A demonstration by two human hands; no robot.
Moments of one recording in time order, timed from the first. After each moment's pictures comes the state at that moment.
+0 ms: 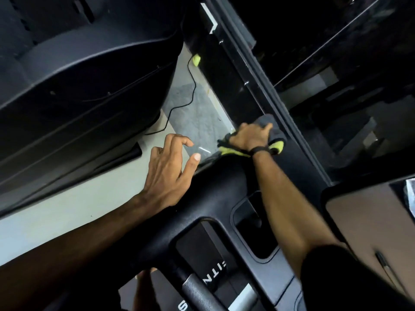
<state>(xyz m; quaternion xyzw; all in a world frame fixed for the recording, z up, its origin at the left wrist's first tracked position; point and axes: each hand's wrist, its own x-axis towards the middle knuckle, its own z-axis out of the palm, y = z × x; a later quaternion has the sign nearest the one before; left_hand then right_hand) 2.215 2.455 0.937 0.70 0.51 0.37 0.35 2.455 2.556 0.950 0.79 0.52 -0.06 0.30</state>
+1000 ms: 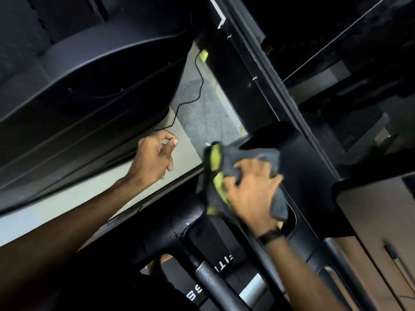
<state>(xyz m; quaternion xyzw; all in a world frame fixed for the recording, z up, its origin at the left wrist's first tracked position) 2.166 2.485 0.900 0.60 0.53 0.36 0.48 2.379 2.393 0.972 0.78 0.62 0.04 0.01</state>
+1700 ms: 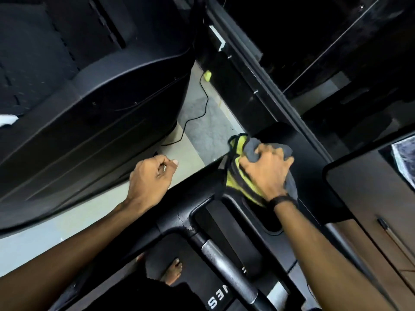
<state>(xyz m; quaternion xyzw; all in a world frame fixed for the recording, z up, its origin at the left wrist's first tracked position) 2.142 2.407 0.931 0.60 0.62 0.33 0.38 2.413 2.403 0.987 0.83 0.55 0.03 0.03</state>
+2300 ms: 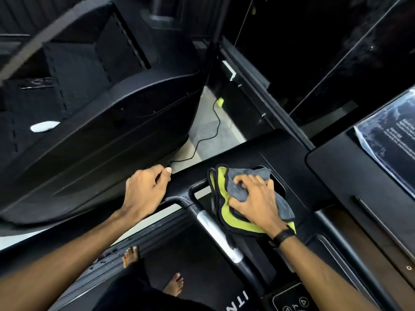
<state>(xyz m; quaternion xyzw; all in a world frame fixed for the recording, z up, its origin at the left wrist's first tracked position) 2.124 2.312 0.958 0.64 0.64 0.33 0.26 2.409 2.285 0.976 0.67 0.73 -0.02 -0.11</state>
